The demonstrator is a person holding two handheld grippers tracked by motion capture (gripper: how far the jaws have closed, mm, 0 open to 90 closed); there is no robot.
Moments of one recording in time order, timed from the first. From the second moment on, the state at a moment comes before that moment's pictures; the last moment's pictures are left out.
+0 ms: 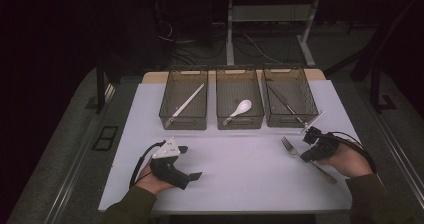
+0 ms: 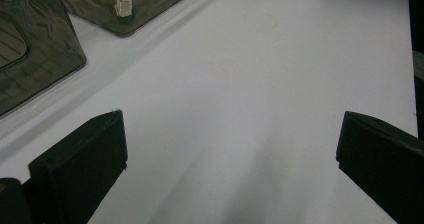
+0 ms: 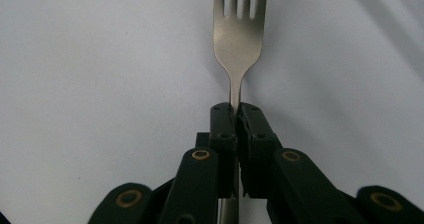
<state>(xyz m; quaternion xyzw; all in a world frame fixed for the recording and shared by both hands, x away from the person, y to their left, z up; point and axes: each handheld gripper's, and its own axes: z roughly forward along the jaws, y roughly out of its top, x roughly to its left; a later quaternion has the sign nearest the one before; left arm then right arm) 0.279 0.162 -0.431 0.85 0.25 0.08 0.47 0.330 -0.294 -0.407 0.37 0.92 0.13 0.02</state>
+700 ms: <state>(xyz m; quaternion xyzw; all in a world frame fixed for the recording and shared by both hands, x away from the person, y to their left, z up) 0.280 0.161 -0.431 0.84 0.25 0.07 0.47 0.412 -0.305 -0.316 0.43 0.88 0.19 0.06</state>
